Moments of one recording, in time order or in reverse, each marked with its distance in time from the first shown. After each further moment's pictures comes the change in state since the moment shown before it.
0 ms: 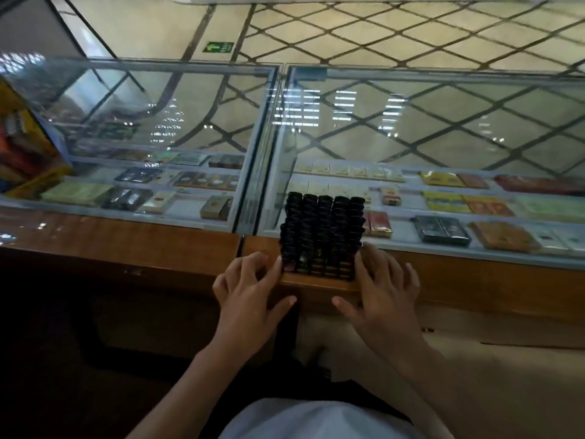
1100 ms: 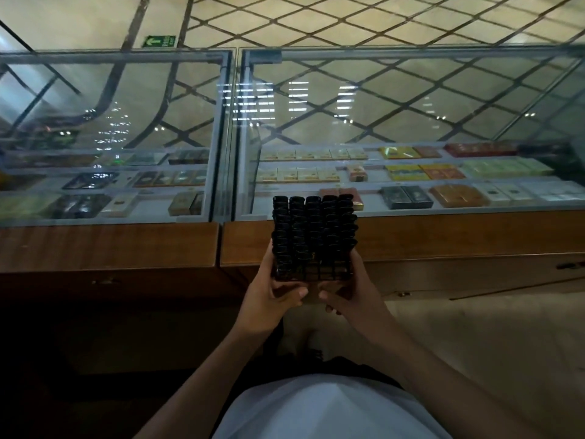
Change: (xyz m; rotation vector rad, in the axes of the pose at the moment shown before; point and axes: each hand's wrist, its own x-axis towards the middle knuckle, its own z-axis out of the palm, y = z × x) left_hand 0.000 0.018 0.039 -1.184 -0.261 -0.061; right_hand -0.037 -0.010 0.046 1.187 -0.011 0.170
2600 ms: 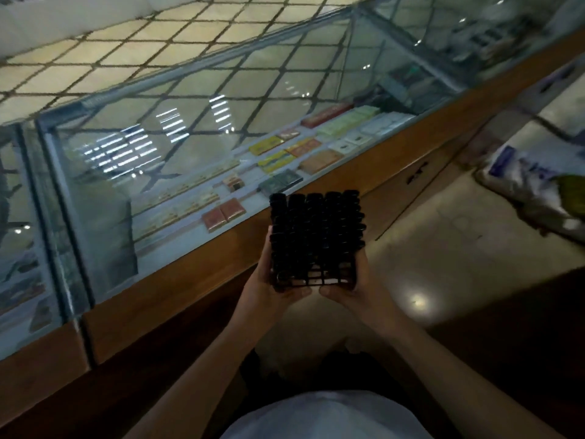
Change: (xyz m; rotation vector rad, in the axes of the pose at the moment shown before) left_hand 0.028 0.049 0.135 0.177 -0.501 -0.011; right_hand -0.105 0.001 -0.103 0.080 0.471 0.094
